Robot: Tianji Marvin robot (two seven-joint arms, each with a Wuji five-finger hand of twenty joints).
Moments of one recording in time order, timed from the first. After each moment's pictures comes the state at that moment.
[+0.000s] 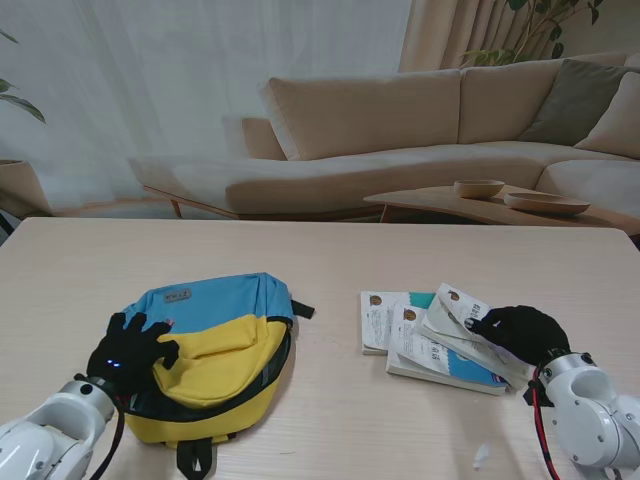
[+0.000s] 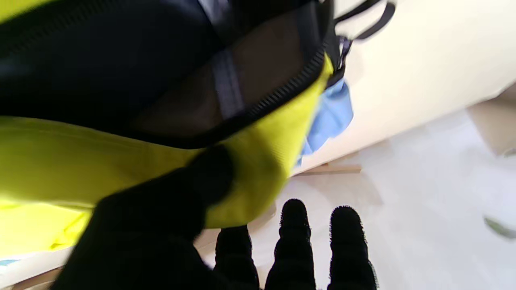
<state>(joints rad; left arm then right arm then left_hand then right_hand) 2.00 -1.04 -1.58 -1.91 1.44 -0.07 -0.15 -1.86 -1.07 1.64 -1.68 -0.79 -0.08 0.02 0.95 -0.40 0.79 -0.07 0.37 -0.28 0.88 0.87 0.26 0.00 0.38 0.50 0.15 0.20 0.37 0.58 -0.08 0.30 0.68 0.63 0.19 -0.19 0.54 -0.05 0.93 0.00 0.52 0.43 1.07 0.15 0.56 0.32 0.98 0.22 0.55 0.33 0.52 0.40 1.30 0.42</state>
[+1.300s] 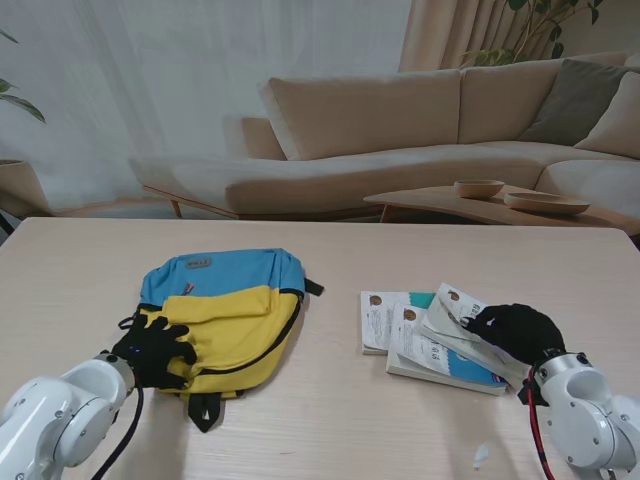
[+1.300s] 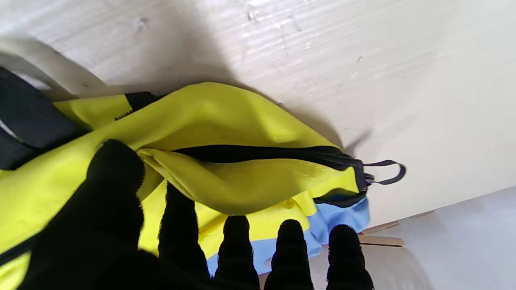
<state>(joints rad) 1.80 -1.01 -1.47 -1.83 1.27 -0.09 -0.49 -1.86 -1.08 1.63 -1.68 -0.79 -0.09 -0.01 0.67 -0.24 0.27 -0.07 0.36 -0.13 0.45 0.43 0.18 0.03 0.15 0.42 0.06 0.16 0.17 0.55 -0.10 0.26 0.32 0.74 0.19 -0.18 0.54 -0.05 0.90 0.00 0.49 0.44 1.03 0.15 0.60 0.33 0.98 0.22 0.57 0.33 0.51 0.40 1.30 0.43</state>
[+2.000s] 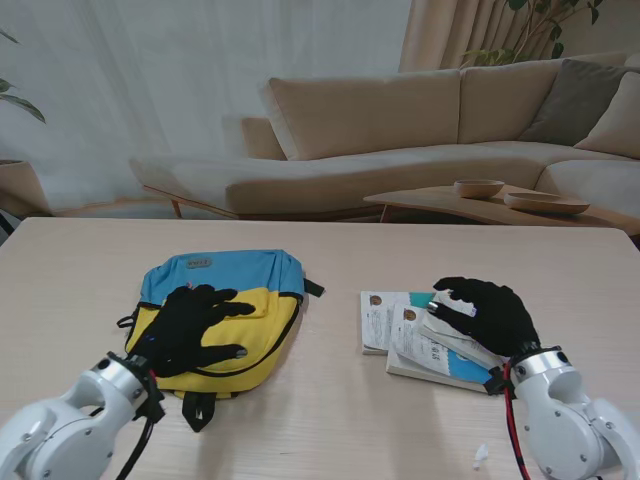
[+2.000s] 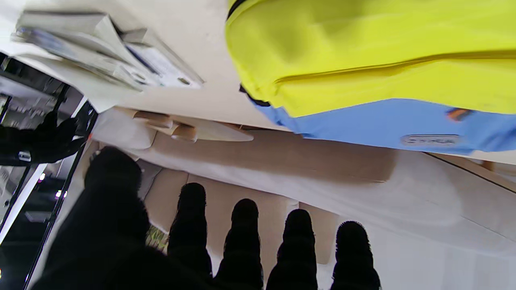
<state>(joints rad) 1.92 -1.04 -1.47 -2.01 0.83 -0.18 -0.12 -1.92 -1.09 1.56 -1.88 -0.71 -0.11 -0.11 0.71 -0.16 0.10 -0.05 0.32 -0.02 0.33 0.37 0.30 0.11 0.17 0.38 0.14 0.23 0.20 0.53 -0.07 0.32 0.32 0.73 0.22 -0.22 0.54 -0.05 0.61 -0.01 0.40 0.43 0.71 0.15 0.60 0.34 0.66 0.16 0.46 0.32 0.27 0.37 1.18 0.40</state>
